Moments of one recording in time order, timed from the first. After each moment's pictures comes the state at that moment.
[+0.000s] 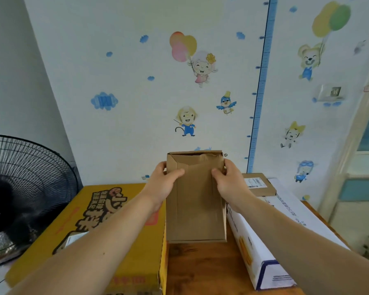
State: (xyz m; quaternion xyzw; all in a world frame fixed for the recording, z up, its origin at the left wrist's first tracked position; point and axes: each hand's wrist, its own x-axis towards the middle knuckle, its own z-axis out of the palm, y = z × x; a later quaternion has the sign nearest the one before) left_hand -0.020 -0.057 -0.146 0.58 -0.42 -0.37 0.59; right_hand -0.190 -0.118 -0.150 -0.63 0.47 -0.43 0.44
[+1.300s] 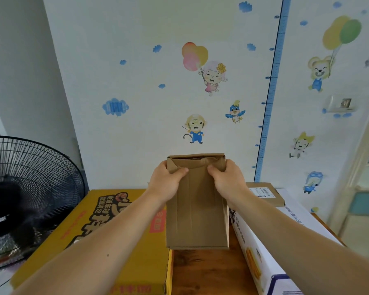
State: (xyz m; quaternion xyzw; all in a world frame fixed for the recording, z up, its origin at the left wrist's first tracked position) left_hand -0.006 -0.056 -0.128 0.65 -0.45 -0.24 0.57; right_hand -0.156 -0.108 -0.121 -0.64 0.46 -0.45 0.43
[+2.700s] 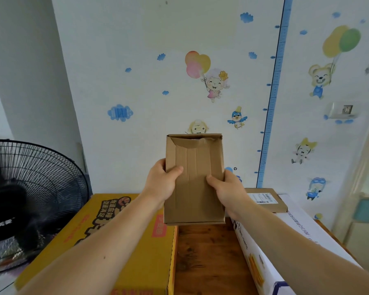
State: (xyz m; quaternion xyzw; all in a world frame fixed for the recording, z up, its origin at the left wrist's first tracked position) left_hand 0.002 -0.050 -0.116 0.60 -0.44 -0.23 0.63; right_hand -0.155 -0.103 -0.128 -0.59 0.42 -0.42 0.54
